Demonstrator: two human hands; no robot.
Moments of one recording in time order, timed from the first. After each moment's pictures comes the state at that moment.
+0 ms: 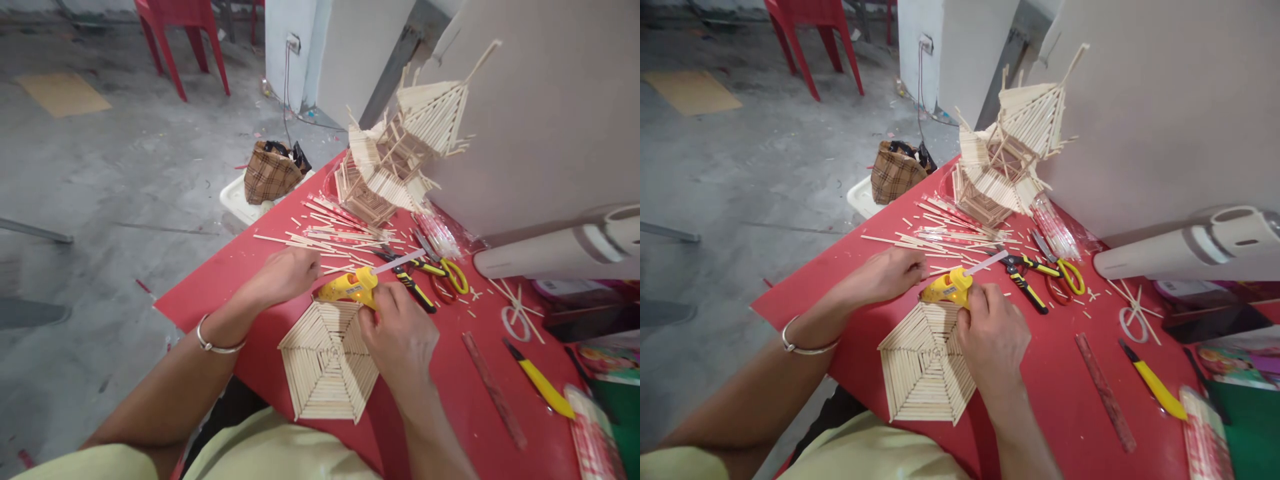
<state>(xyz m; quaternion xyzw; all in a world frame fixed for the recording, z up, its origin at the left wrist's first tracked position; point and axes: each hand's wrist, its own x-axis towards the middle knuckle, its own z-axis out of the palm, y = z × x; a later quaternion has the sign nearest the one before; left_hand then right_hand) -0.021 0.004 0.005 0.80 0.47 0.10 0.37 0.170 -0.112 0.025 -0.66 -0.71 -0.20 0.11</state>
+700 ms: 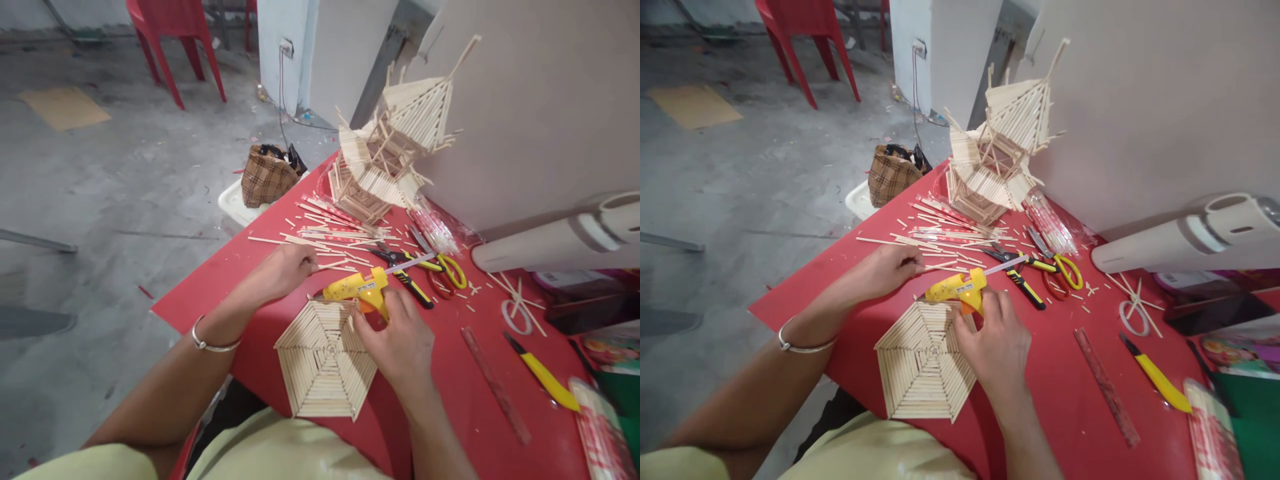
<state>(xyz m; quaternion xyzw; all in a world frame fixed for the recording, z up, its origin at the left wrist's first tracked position) -0.018 0.010 0.001 0.77 0.45 0.16 0.43 0.186 -0.129 0.006 -0.73 -0.66 -0.11 0.15</state>
